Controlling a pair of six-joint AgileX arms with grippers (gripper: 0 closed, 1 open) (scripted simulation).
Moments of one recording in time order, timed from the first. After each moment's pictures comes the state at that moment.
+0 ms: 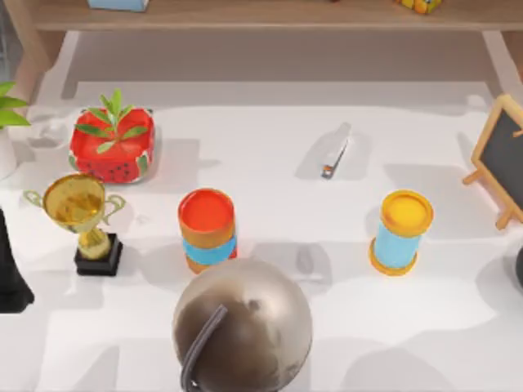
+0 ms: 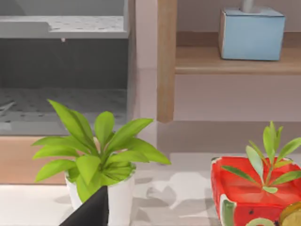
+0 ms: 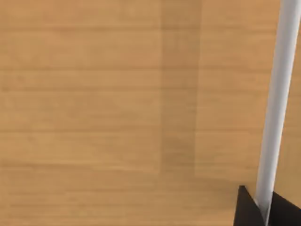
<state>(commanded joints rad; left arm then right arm) 0.00 0.00 0.00 0.00 0.00 0.00 -0.47 2.30 1.10 1.21 -0.42 -1.55</state>
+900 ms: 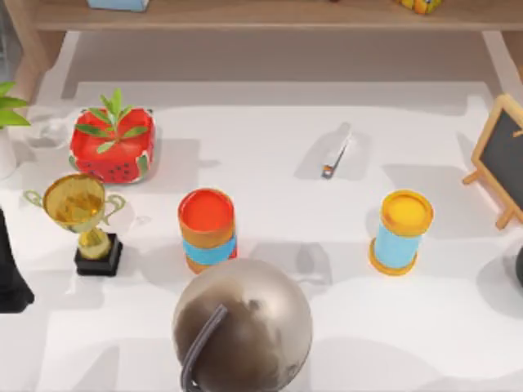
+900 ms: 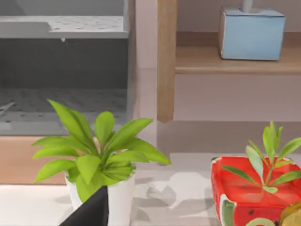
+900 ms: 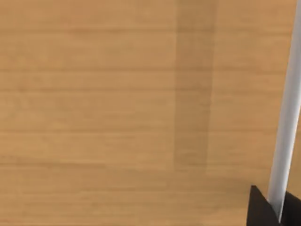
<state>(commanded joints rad) 0.00 0.00 0.00 0.00 0.00 0.00 -0.55 2.18 0.78 1.38 -0.51 -1.55</state>
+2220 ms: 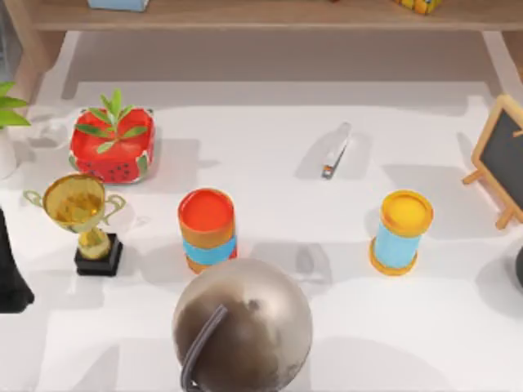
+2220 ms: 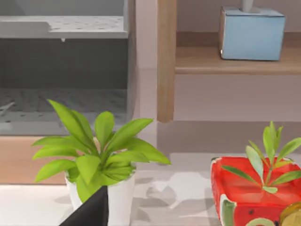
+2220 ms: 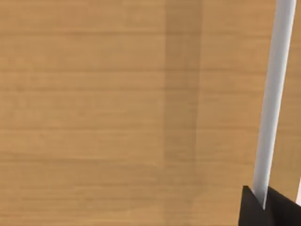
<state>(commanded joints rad) 0.00 0.00 0.00 0.00 0.00 0.00 -0.71 2.06 0.48 1.58 -0.67 -1.55</state>
